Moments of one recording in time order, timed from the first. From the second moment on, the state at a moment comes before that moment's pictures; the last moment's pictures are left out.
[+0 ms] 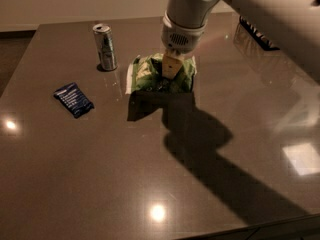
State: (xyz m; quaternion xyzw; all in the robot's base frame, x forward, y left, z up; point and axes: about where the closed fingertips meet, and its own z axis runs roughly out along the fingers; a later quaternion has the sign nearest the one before) arm 0.584 -0.035 0.921 -0.61 0.78 -0.01 0.15
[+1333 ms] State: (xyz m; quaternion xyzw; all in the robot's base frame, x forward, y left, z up) arm 0.663 0.004 0.921 -0.52 0.84 -0.03 0.18
